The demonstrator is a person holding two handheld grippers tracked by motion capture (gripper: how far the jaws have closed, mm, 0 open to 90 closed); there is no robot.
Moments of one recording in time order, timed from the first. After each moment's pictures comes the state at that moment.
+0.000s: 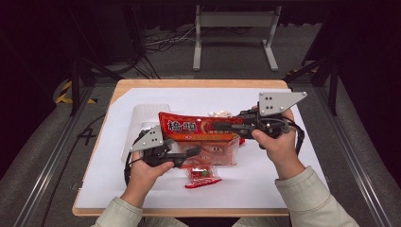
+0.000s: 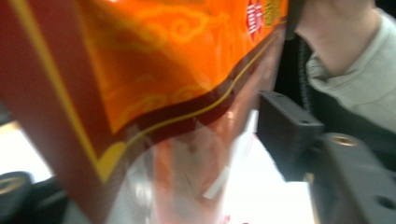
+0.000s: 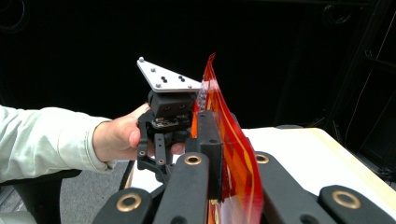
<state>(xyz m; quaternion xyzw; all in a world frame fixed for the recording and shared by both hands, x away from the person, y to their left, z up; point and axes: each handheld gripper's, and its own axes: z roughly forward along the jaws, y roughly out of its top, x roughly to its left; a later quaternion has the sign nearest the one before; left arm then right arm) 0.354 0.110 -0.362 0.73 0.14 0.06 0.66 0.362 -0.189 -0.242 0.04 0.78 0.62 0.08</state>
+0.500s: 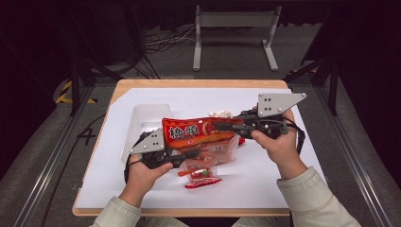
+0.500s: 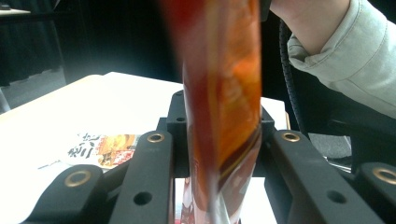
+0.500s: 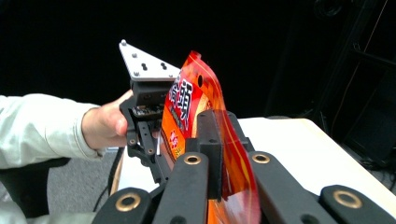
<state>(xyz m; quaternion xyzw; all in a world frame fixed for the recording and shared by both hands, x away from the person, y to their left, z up) 0.349 0.110 -0.359 0.76 0.11 0.06 0.64 0.361 -0.190 -0.243 0.04 0.80 0.60 0.10</state>
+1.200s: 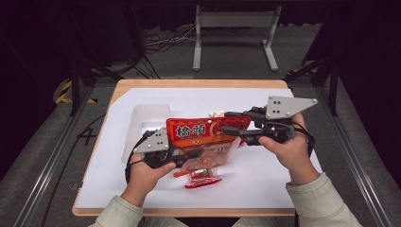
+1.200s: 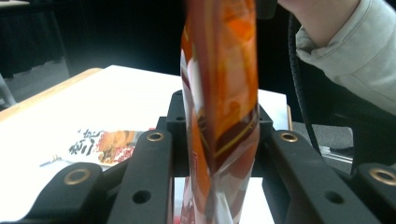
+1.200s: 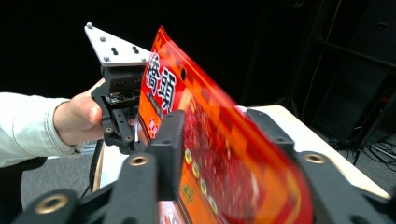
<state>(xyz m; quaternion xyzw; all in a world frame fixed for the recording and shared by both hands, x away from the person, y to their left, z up) 0.345 0.103 -0.343 0.78 0.11 0.07 0.62 0.351 -0.210 -0.247 0.10 0.79 0.59 0.14</state>
